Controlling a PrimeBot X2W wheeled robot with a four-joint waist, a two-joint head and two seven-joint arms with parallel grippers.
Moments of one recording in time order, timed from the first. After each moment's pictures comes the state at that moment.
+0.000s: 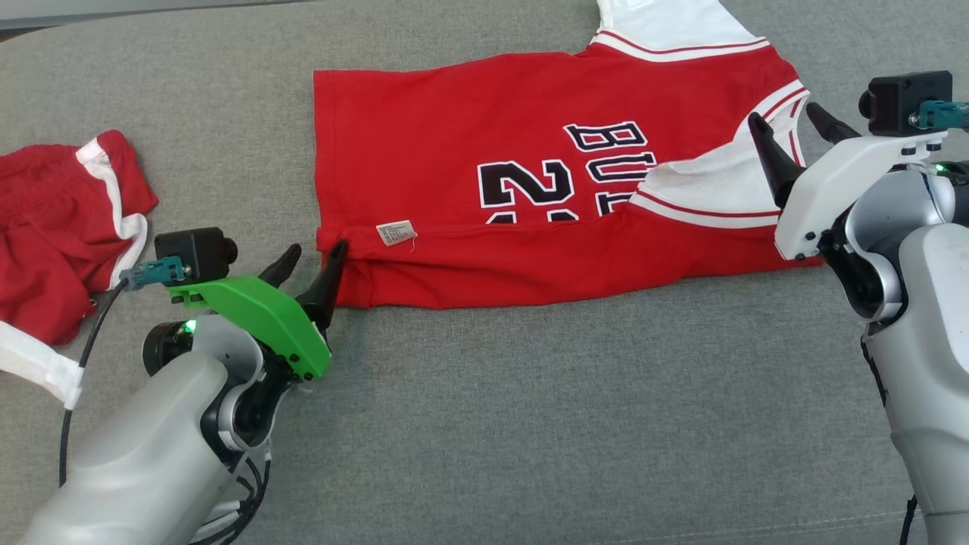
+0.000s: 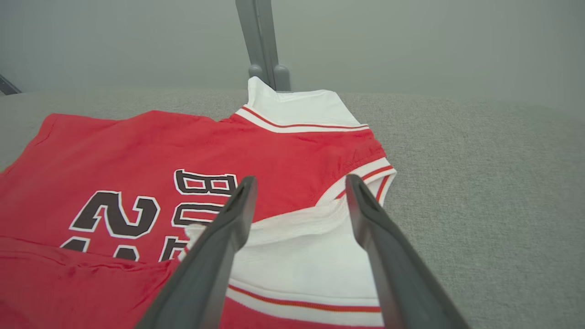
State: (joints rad) left arm -0.69 0.46 -0.91 0.45 -1.30 0.09 -0.07; right arm -0.63 -0.27 0.09 0.33 0.32 0.13 0.35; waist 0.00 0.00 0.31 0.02
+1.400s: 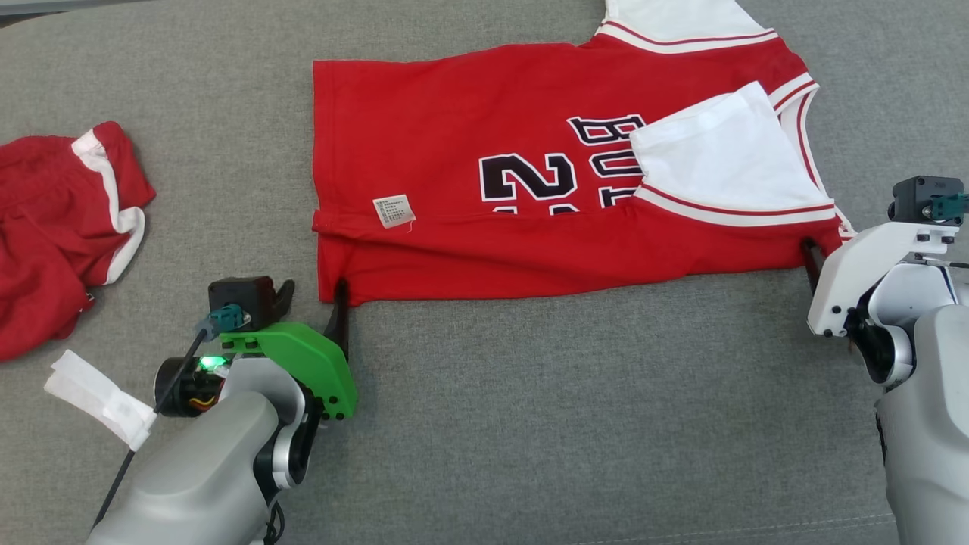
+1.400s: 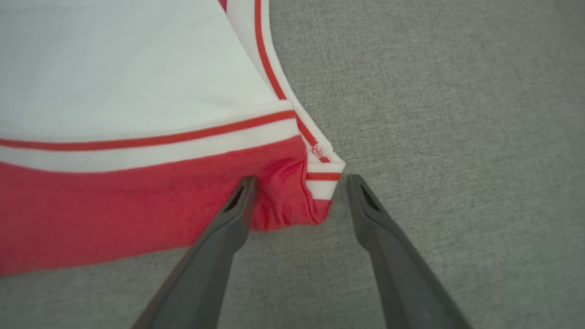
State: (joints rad) left arm -0.65 0.39 -1.02 0.56 -1.12 0.30 -0.18; right arm -0.49 -0.16 -0.19 0.44 0.11 0.13 0.51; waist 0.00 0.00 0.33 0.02
